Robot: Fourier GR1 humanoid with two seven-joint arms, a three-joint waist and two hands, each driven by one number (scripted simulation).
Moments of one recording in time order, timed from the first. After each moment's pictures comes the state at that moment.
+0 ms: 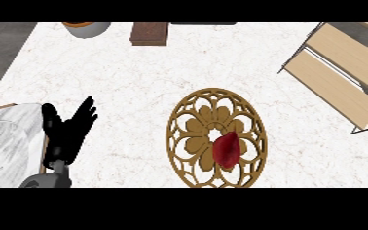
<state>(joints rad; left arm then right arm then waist) -0.05 0.18 0.06 -1.36 0.13 0.01 0.30 -0.97 -0.71 -0.30 -0.97 0.90 -0.03 0.71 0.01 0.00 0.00</state>
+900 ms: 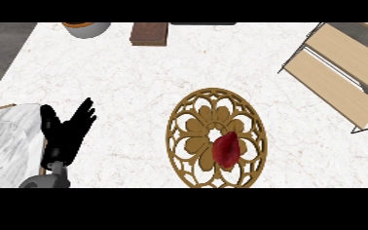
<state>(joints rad) -0.04 0.18 0.07 -1.35 0.13 -0.01 0.29 -1.01 -0.70 -0.42 -0.95 0.82 -0.23 0.70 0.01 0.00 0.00</state>
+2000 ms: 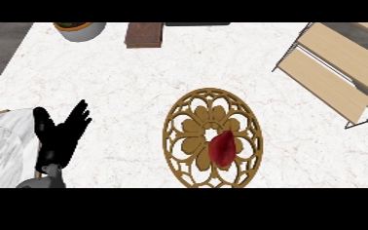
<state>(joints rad) -0.02 0.19 0.10 -1.36 0.12 0.00 0.30 -0.80 -0.82 -0.70 -1.33 0.74 -0.46 0.86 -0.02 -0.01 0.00</state>
